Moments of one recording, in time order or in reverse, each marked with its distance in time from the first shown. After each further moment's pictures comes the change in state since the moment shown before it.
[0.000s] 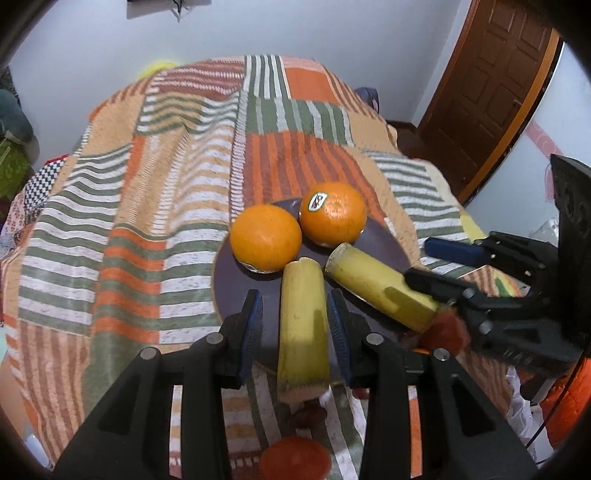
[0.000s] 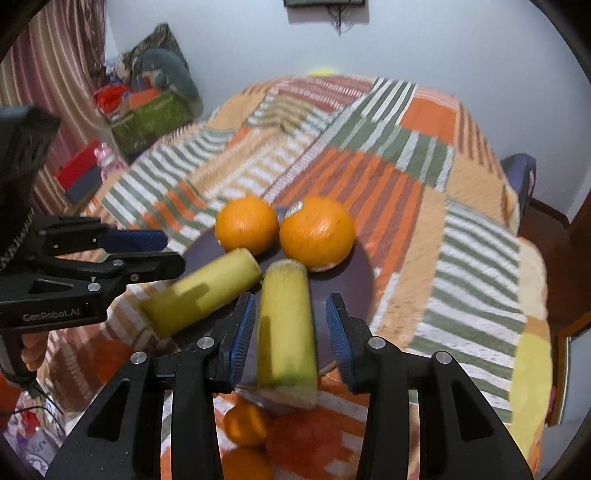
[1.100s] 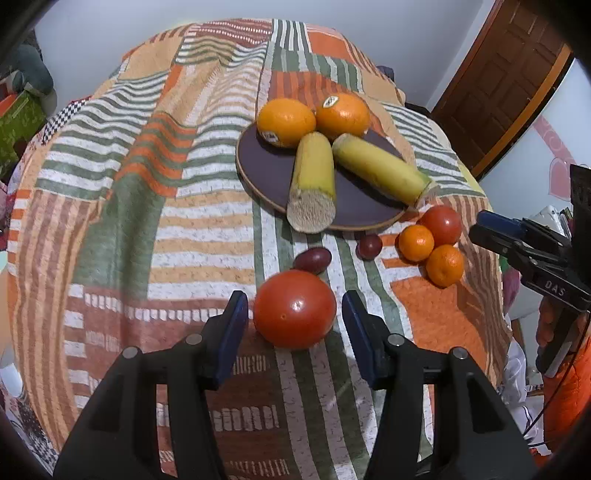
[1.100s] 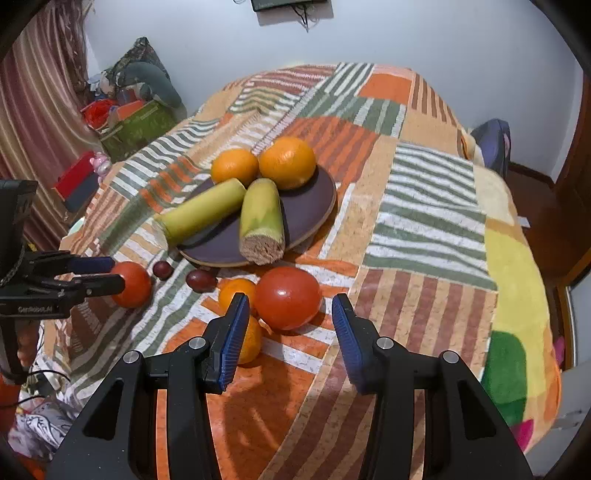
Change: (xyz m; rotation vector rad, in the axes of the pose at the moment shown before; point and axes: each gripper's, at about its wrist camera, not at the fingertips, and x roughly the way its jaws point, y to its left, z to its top) left arm -0.026 0.001 -0.108 -0.096 0.111 0.014; right arm -0.036 -0.012 -0.084 0.113 0.015 -0.020
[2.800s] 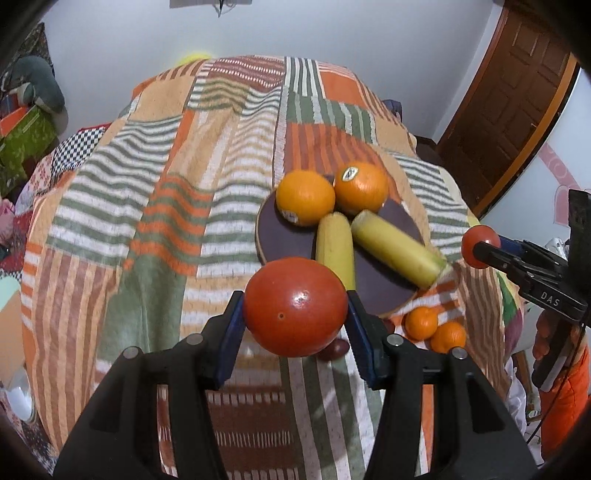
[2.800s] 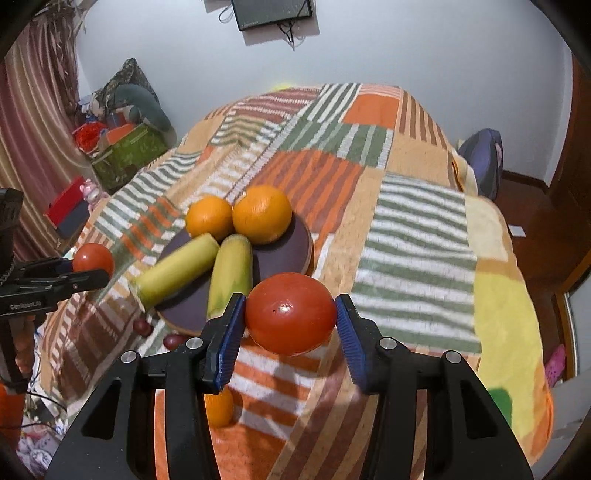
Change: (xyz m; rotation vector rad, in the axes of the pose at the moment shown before) left arm -0.012 0.015 0.060 -0.011 -0.136 0.024; right arm 0.002 -0.020 0.046 0.022 -0.085 -0.019
